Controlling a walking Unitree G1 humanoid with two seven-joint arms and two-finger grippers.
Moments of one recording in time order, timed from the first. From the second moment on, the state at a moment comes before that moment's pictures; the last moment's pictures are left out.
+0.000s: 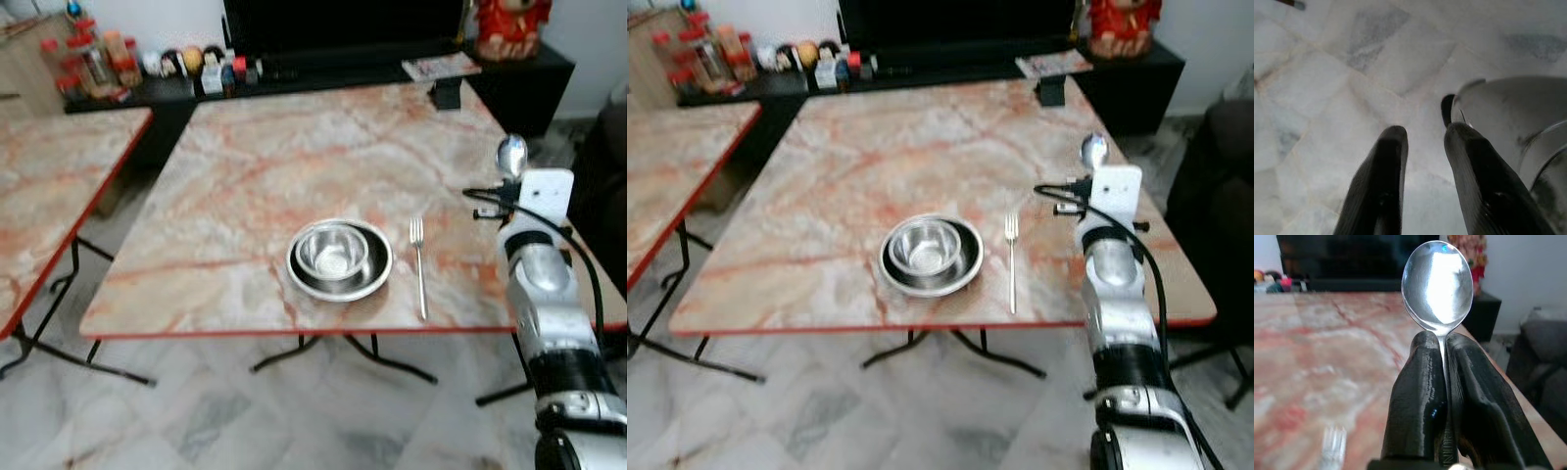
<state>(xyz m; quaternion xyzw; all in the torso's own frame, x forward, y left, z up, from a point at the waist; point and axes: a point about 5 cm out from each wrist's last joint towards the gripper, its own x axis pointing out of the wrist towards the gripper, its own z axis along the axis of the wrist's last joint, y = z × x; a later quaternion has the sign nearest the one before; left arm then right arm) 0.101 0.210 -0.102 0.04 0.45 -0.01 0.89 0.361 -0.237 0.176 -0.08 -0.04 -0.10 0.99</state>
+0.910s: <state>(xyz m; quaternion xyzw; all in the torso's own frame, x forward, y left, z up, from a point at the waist) 0.100 0.211 -0.102 0.04 0.46 -0.01 0.89 0.359 -0.237 0.153 0.01 0.20 -0.09 0.97</state>
